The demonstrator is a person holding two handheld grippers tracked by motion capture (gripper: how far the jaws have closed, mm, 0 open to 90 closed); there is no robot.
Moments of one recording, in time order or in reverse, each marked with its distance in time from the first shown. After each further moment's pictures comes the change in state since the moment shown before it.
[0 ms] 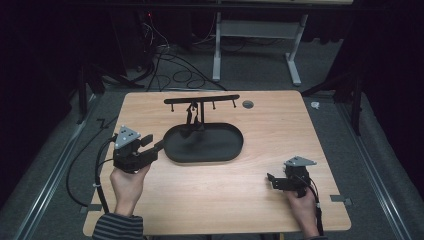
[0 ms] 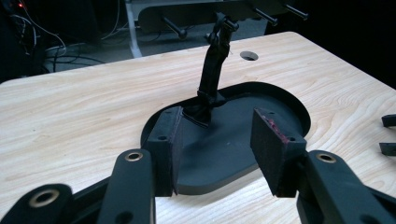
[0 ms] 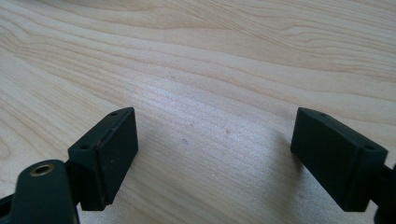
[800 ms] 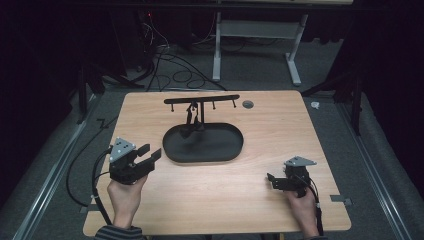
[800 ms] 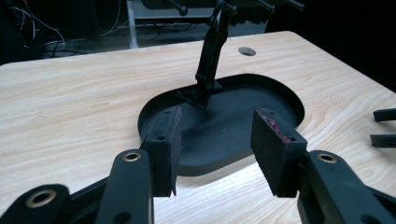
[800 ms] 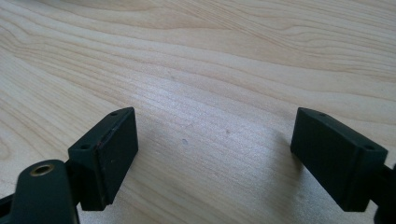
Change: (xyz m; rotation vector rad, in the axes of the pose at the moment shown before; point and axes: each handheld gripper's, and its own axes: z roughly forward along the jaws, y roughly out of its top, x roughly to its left) left arm -0.002 -0.025 -0.012 -0.011 0.001 -0.033; right arm 0.000 0.000 0.000 0.000 -0.001 0.001
